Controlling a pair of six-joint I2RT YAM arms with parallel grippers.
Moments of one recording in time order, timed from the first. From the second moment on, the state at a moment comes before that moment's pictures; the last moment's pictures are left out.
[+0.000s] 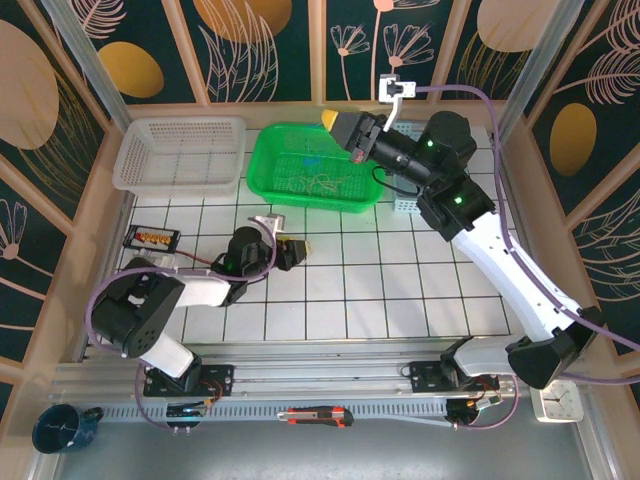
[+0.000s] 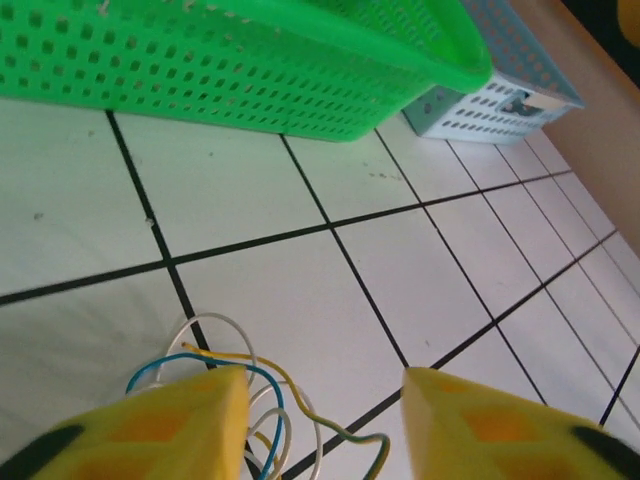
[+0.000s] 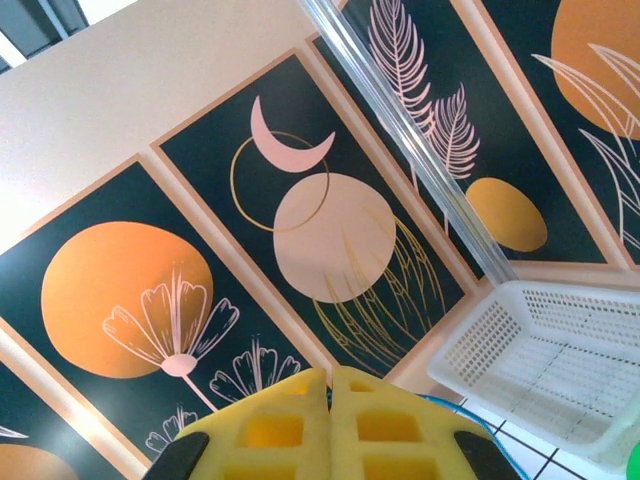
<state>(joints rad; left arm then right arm) -0.57 1.55 0.48 0.68 0.27 -0.53 0.62 1.31 1.49 0.04 -0.45 0.71</state>
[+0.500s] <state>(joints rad) -0.57 1.24 0.45 0.61 0.29 -0.53 0.60 1.28 1.27 0.07 -0.46 0.74</state>
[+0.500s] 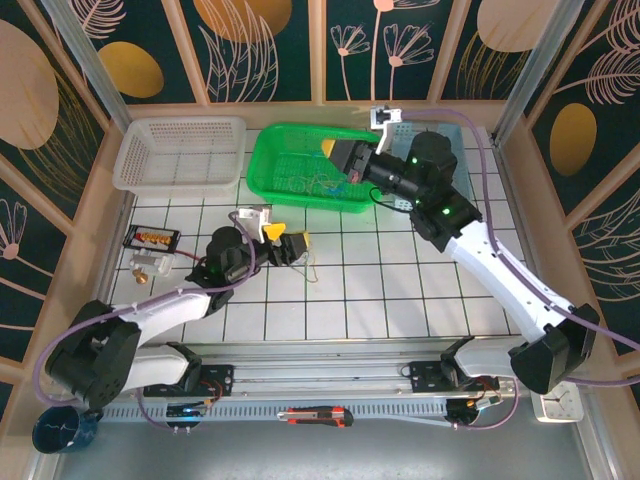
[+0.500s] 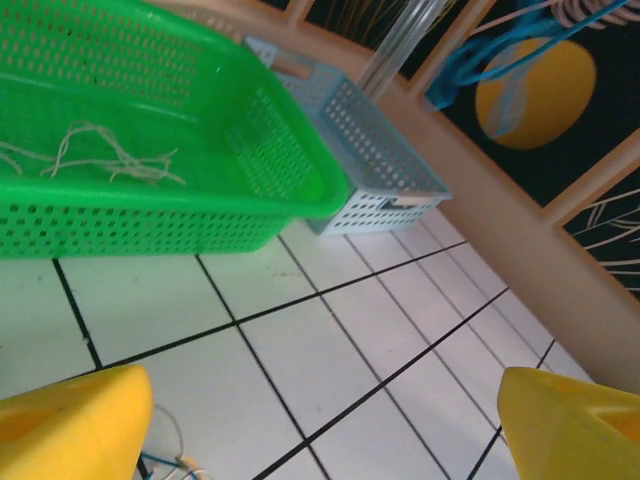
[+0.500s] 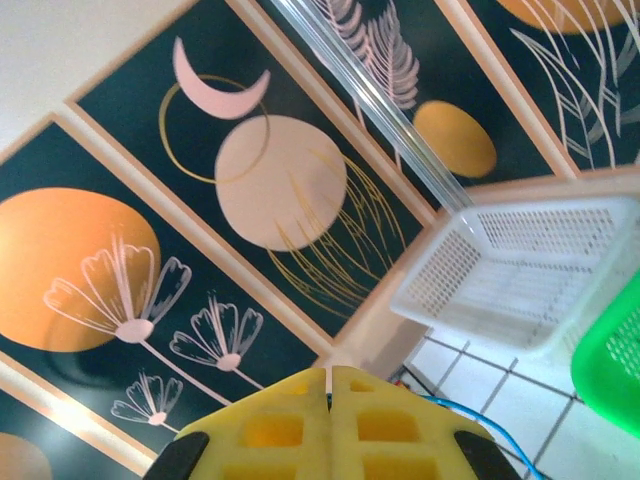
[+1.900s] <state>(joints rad) -0.57 1.41 0.65 0.71 0.34 -0.51 0.75 1.32 1.46 0.12 -0.47 0.72</state>
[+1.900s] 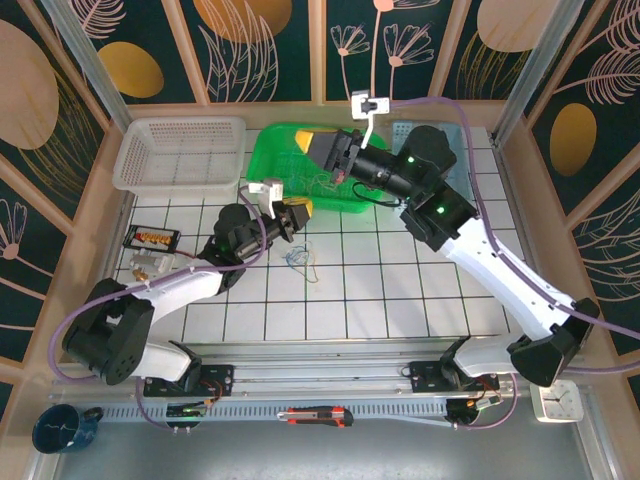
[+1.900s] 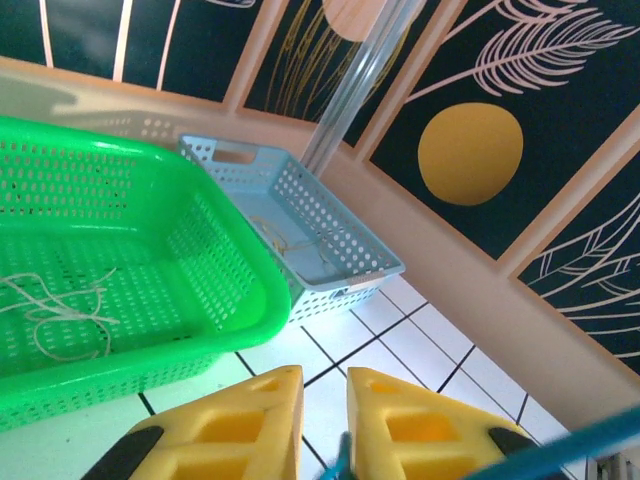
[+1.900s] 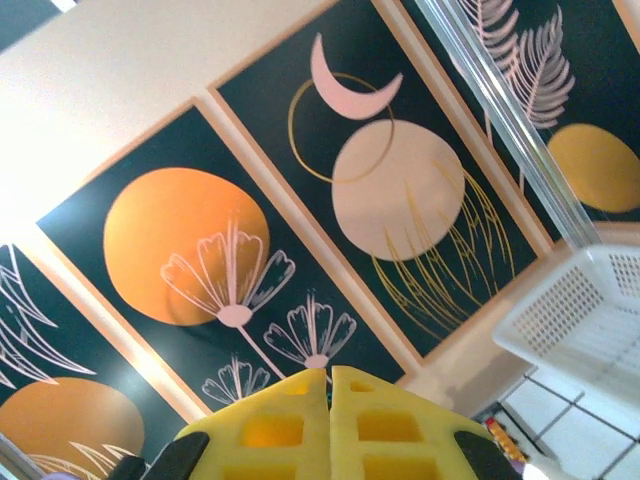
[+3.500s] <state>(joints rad) -0.46 1.22 0.91 0.33 -0.07 -0.45 0.54 1.09 0.84 0.26 -0.40 0.77</state>
